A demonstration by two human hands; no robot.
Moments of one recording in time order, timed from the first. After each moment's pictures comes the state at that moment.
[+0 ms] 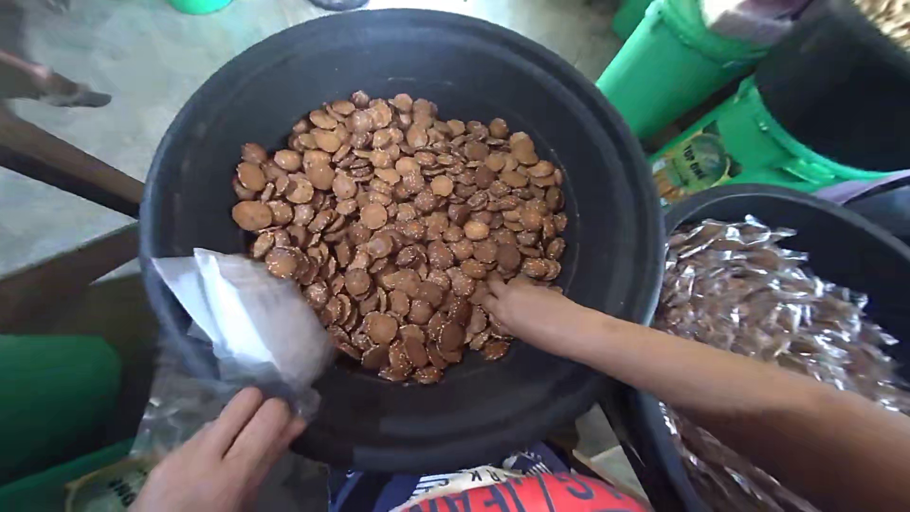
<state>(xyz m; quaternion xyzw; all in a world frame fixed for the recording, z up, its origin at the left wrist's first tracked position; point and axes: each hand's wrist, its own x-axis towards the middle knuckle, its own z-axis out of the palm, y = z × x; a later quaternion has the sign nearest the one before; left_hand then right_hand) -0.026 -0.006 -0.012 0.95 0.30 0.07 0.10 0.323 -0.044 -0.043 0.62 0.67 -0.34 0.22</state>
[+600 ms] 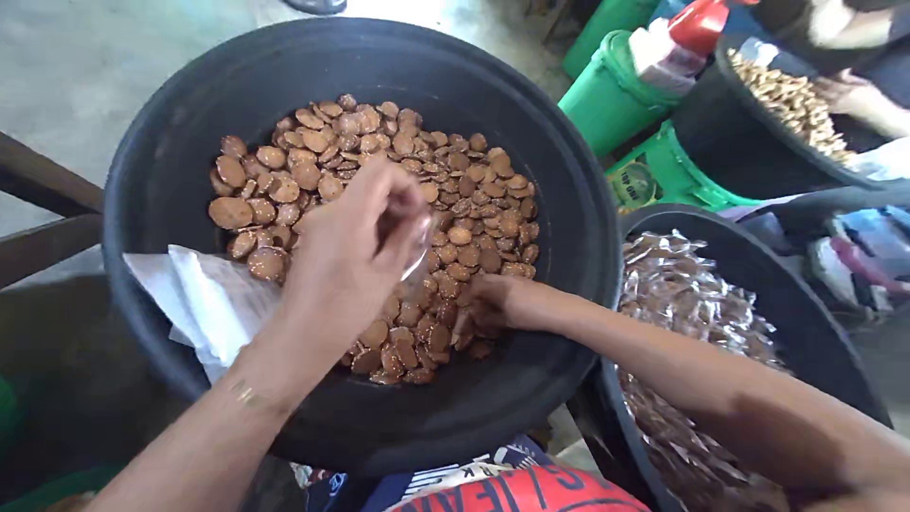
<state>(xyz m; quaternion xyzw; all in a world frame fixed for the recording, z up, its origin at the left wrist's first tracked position) 0.101 0.067 0.009 0.82 0.26 0.33 0.38 0.344 -0.042 -0.061 0.66 0.65 -0.37 0.07</state>
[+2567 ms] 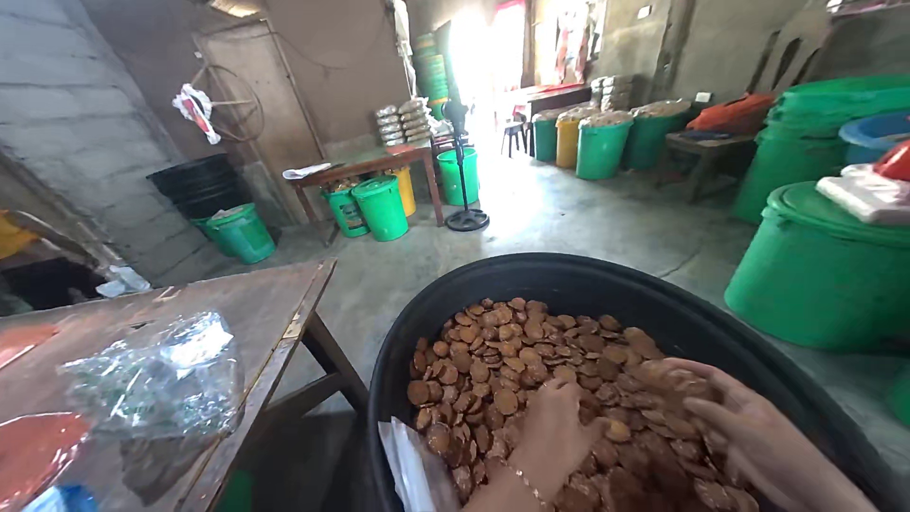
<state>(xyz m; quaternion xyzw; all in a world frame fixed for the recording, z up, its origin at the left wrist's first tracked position) 0.203 0.083 -0.008 0.86 0.35 0.09 0.36 0.398 -0.025 -0.029 0.62 0.40 -0.32 -0.60</state>
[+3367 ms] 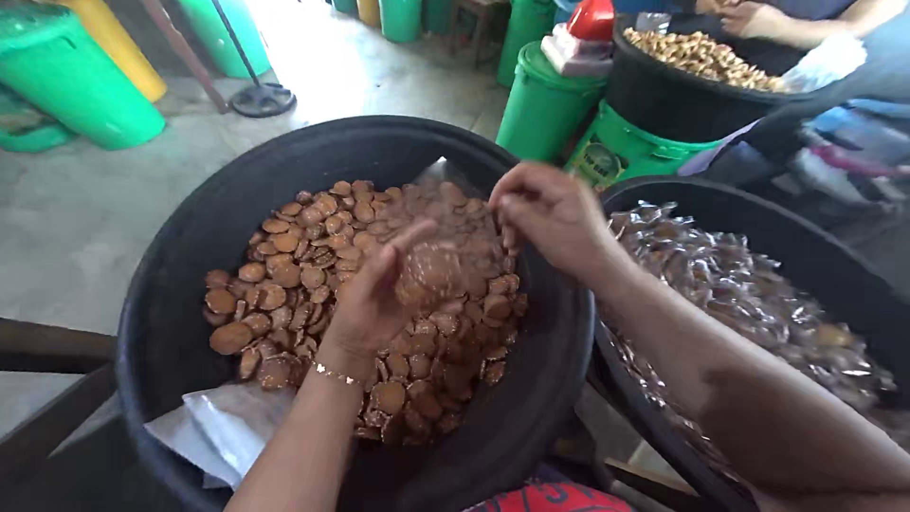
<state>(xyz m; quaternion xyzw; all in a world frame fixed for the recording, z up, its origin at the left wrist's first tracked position) 0.183 0.100 -0.031 0.44 -0.05 0.18 0.88 0.372 -0.048 0.034 0.68 0.59 -0.08 -0.43</state>
